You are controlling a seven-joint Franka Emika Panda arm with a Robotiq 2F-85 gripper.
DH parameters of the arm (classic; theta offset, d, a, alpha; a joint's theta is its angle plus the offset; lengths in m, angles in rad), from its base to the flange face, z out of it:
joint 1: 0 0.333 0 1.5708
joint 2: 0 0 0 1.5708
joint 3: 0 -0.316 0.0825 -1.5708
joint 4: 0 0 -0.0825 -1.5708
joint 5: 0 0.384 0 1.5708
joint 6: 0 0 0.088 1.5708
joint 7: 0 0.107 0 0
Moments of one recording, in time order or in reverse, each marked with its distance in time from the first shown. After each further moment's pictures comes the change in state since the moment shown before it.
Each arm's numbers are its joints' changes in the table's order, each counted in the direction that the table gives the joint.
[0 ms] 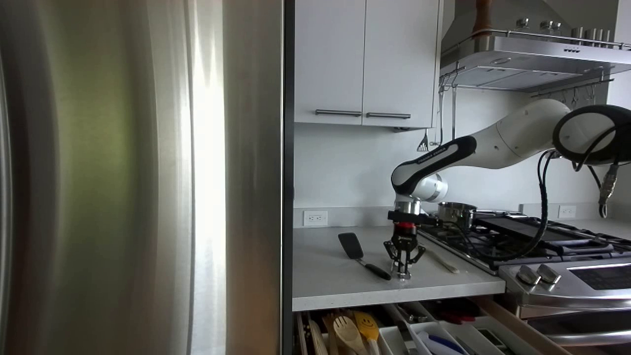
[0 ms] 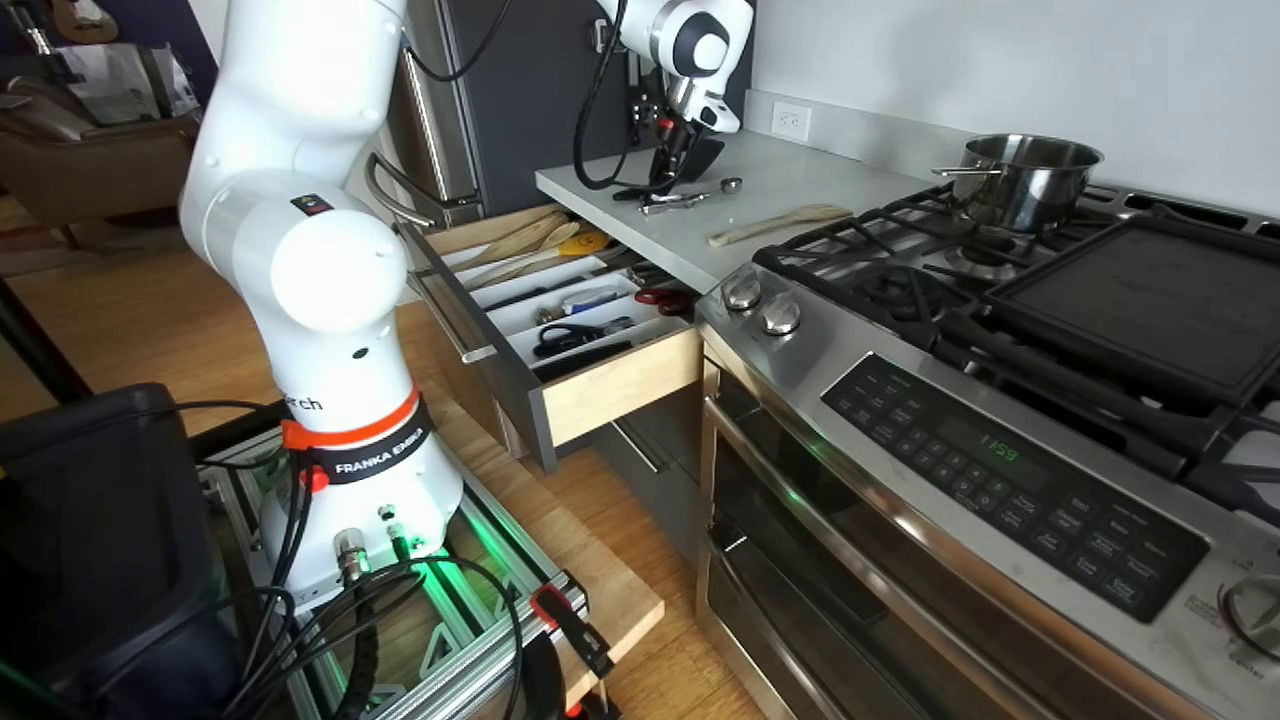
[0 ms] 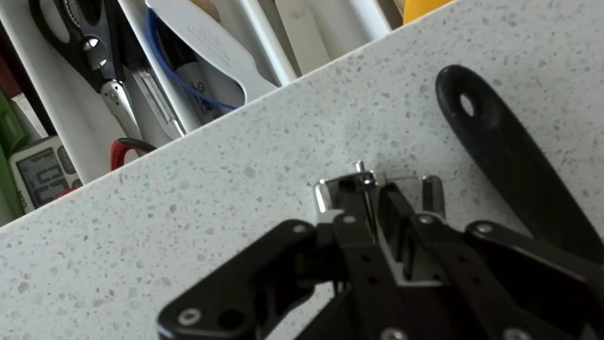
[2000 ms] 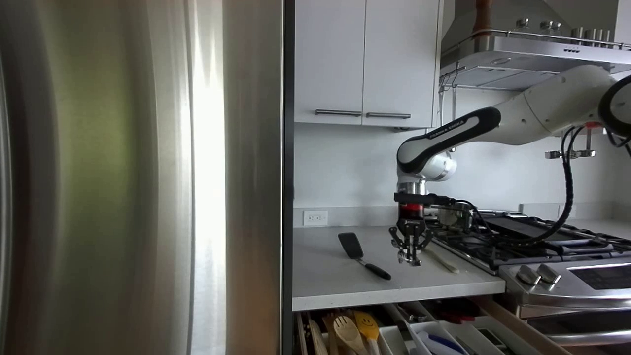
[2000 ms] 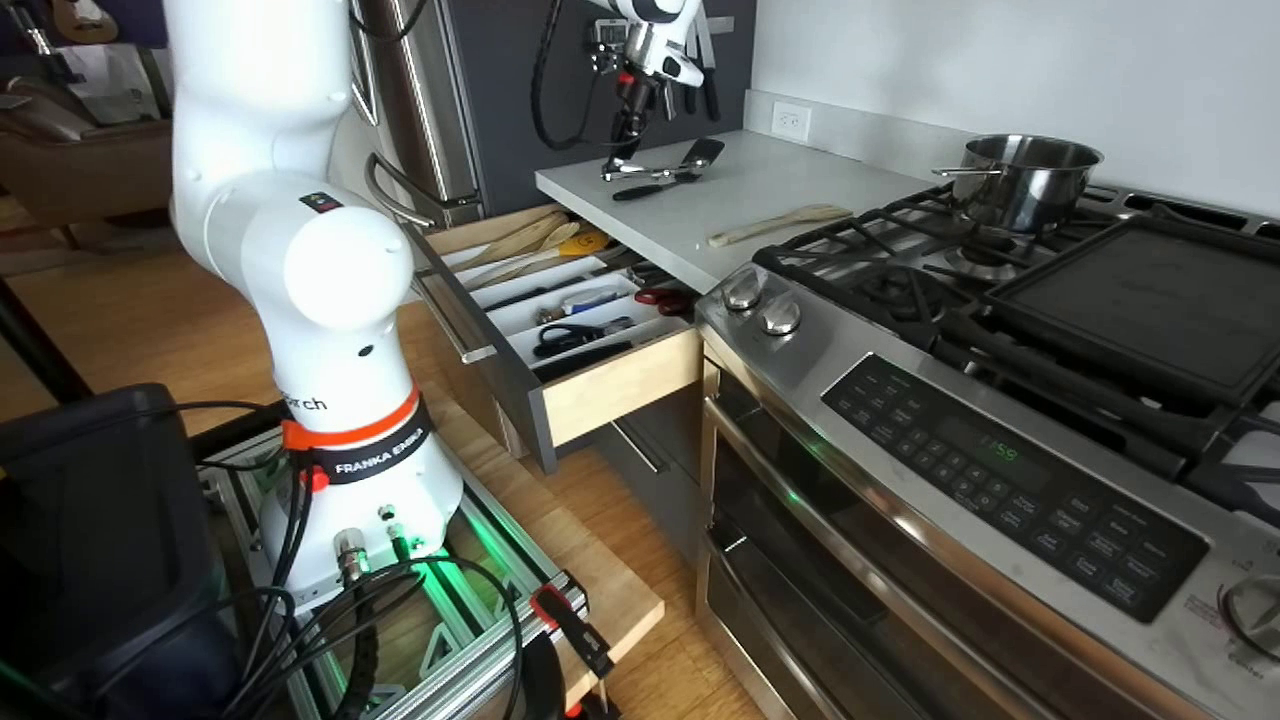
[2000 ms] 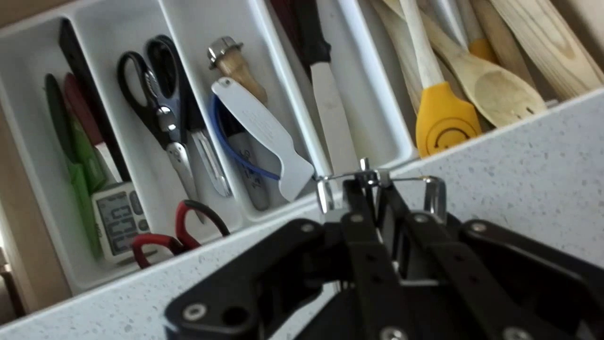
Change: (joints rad) arm 0.068 0.227 0.001 -0.147 -0.027 -0.104 0.000
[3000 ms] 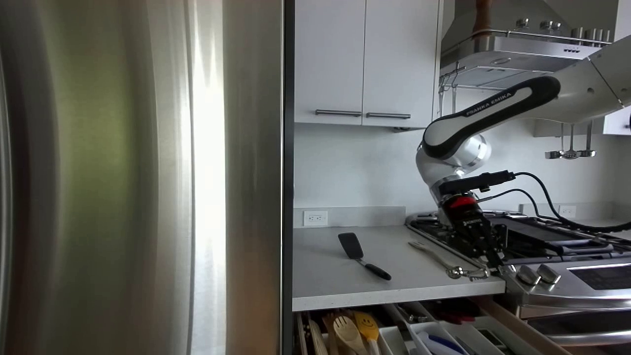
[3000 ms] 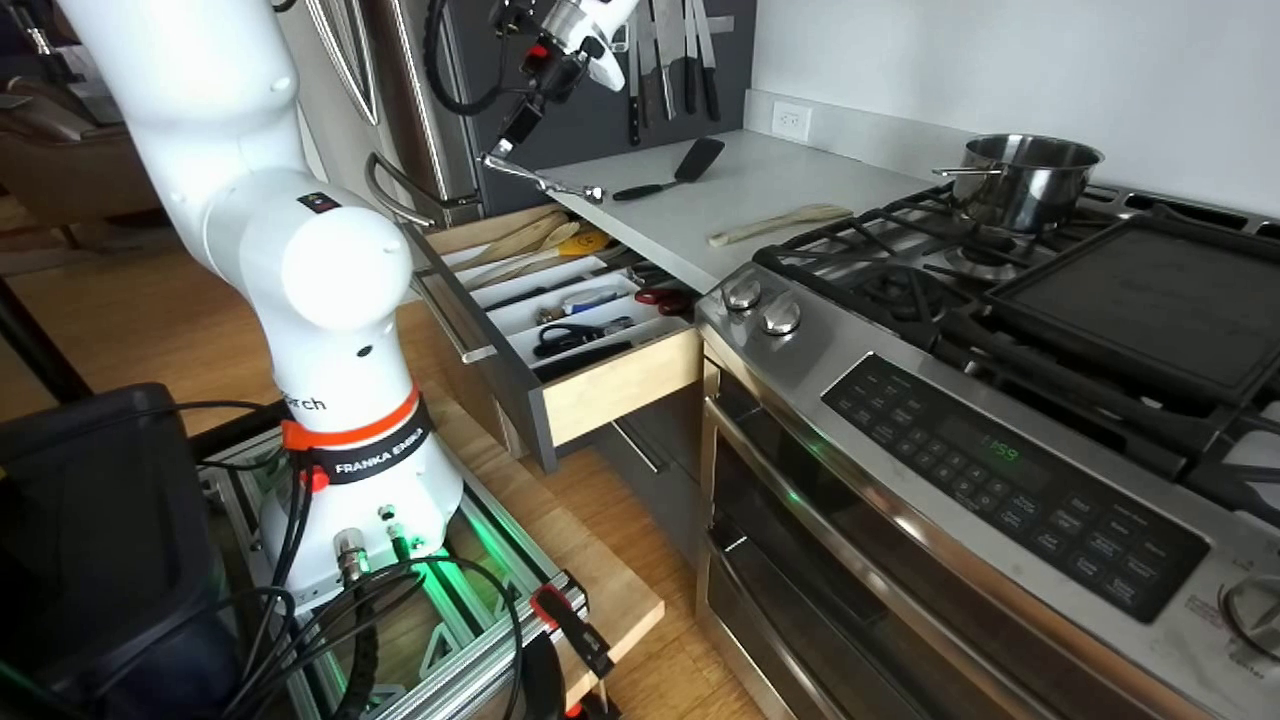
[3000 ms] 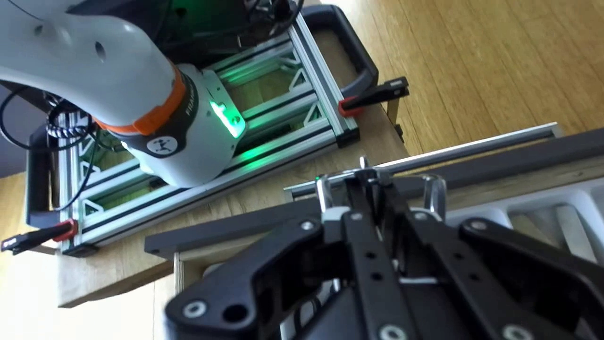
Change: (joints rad) arm -0.015 0.306 -0.056 -0.300 0.056 -0.481 -0.015
